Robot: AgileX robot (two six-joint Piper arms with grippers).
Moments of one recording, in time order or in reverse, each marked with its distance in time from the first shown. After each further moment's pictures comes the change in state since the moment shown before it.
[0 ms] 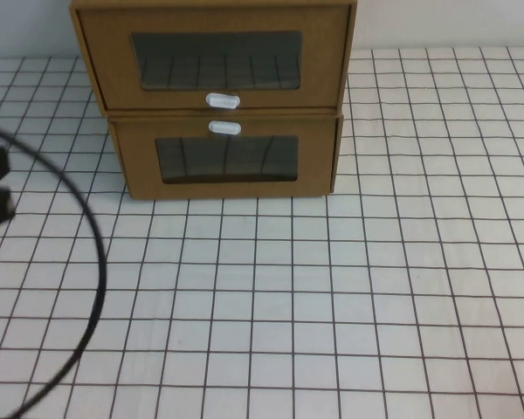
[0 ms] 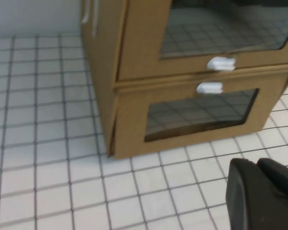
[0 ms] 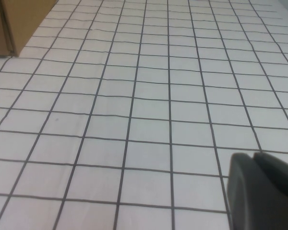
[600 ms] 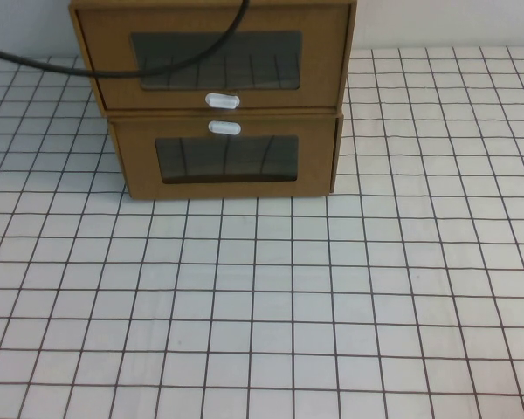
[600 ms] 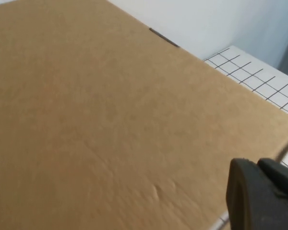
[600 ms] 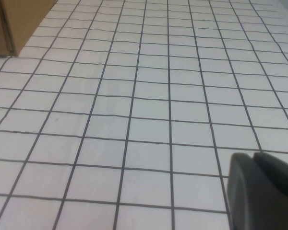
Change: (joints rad) right arm 0.000 0.000 0.000 0.000 0.000 0.000; left arm -0.121 0.933 -1.101 -0.290 0.272 0.365
